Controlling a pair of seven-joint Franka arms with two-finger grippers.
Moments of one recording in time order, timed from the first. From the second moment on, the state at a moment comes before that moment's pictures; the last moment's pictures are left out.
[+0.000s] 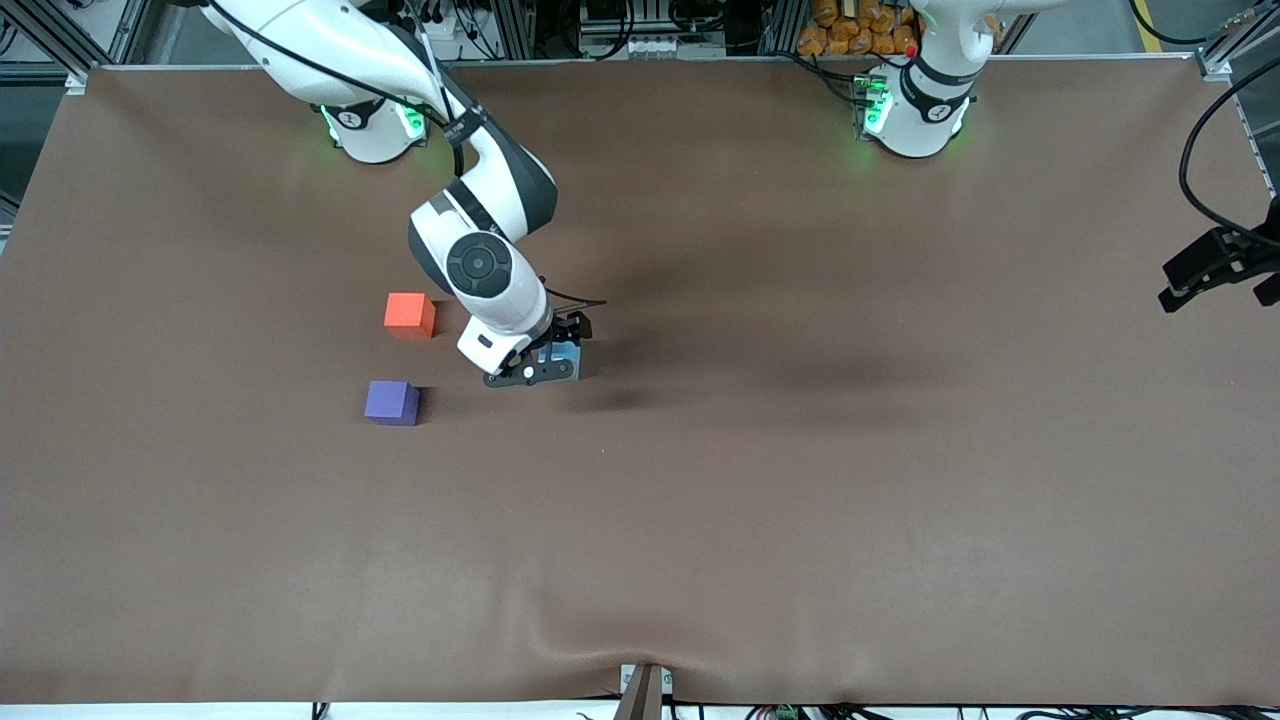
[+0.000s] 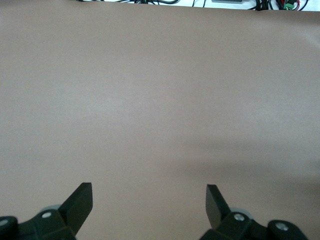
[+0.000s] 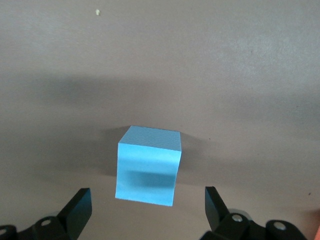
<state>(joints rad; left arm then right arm) 0.02 -0.02 0.01 -1.60 0.02 1.74 -0.02 0.35 0.49 0.29 -1.85 -0.04 2.25 0.53</state>
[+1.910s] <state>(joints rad) 0.01 -0.02 -0.03 -1.59 0.02 1.72 -0.02 0.39 0.60 0.28 -1.78 -0.15 2.24 0.70</state>
